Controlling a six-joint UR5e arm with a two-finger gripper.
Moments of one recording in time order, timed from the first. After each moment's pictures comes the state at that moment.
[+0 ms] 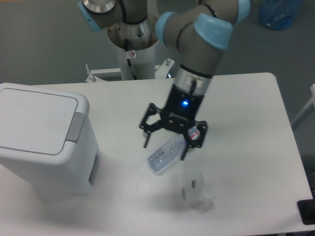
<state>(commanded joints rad) 2.48 -1.74 -1.64 -0.84 0.88 0.57</state>
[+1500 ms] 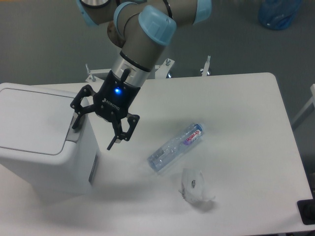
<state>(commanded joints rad) 2.39 -1.71 -1.74 -0.84 0.82 0.57</state>
